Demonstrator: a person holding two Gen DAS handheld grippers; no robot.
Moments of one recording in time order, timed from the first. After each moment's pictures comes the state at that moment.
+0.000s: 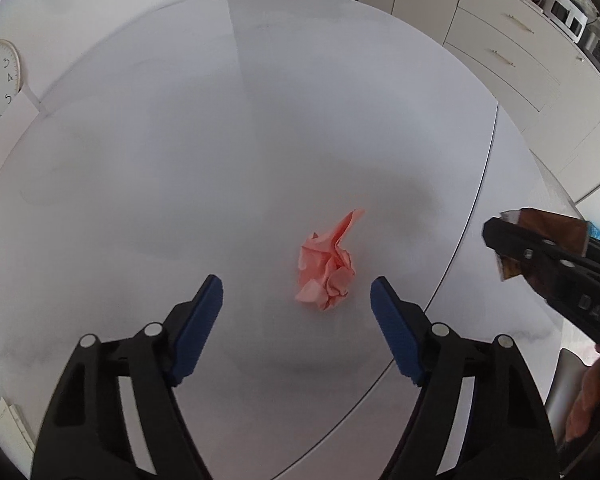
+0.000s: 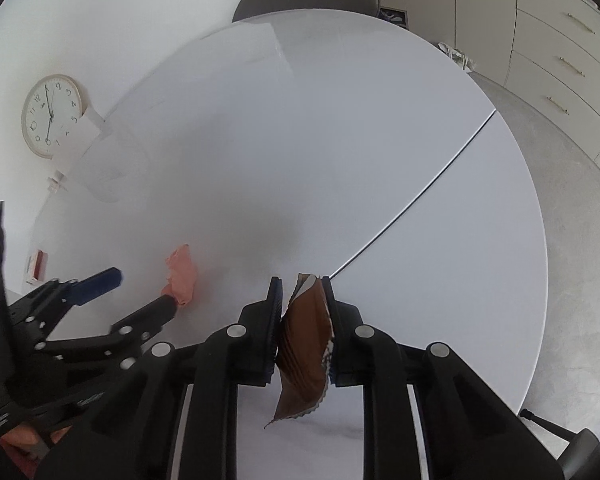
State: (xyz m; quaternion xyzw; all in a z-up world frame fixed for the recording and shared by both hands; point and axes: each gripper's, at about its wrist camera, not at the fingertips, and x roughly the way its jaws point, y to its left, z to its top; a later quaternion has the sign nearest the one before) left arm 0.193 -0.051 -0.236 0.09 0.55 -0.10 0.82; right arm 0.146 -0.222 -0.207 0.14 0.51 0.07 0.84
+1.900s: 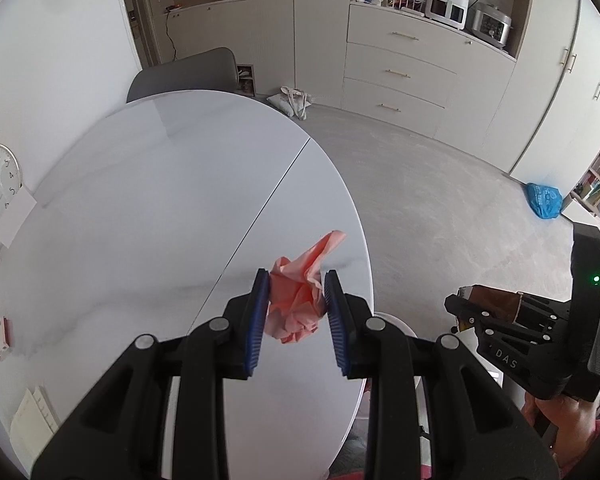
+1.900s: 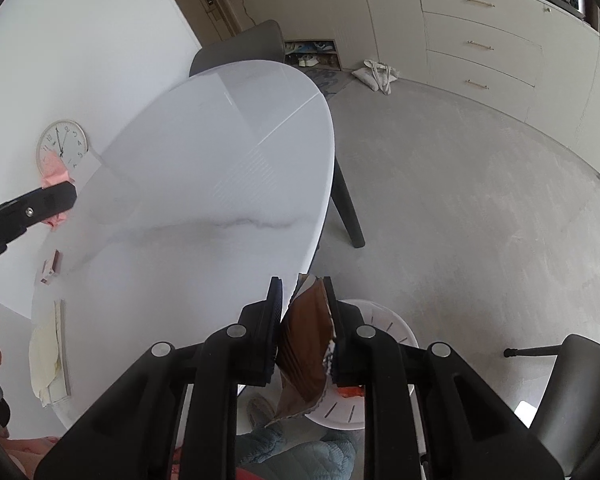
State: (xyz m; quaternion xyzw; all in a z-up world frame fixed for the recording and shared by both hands) left arm -0.015 -0.134 -0.067 0.13 0.44 -0.23 0.86; right arm -0.095 -0.307 -0.147 0.18 0.46 -0.02 0.87
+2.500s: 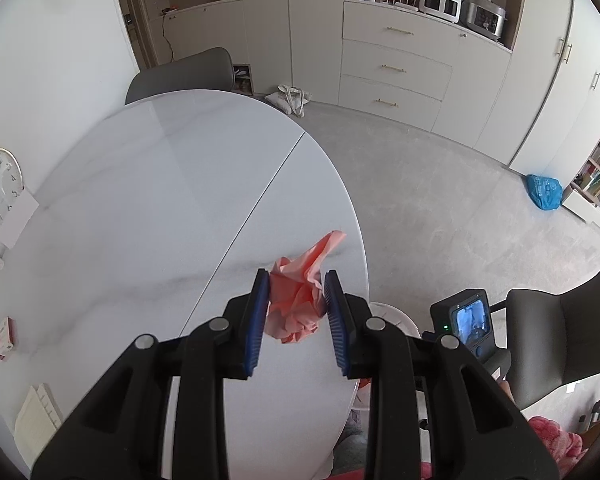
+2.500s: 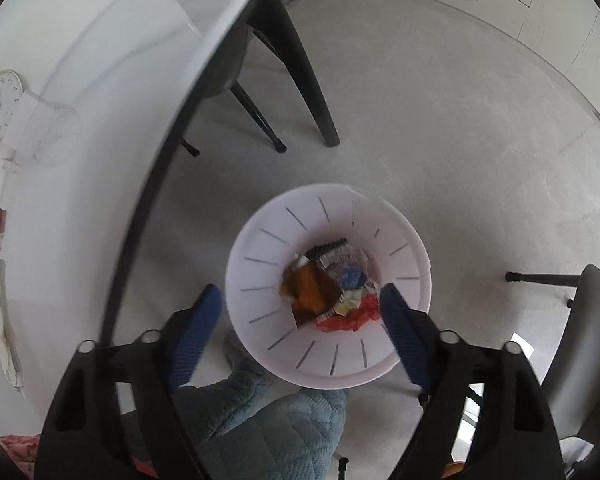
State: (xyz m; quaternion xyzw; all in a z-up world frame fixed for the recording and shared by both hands) left arm -0.030 -0.136 -0.065 0.15 0.44 -0.23 0.85; right arm -0.092 -0.298 -0.323 0.19 0.60 -0.05 0.77
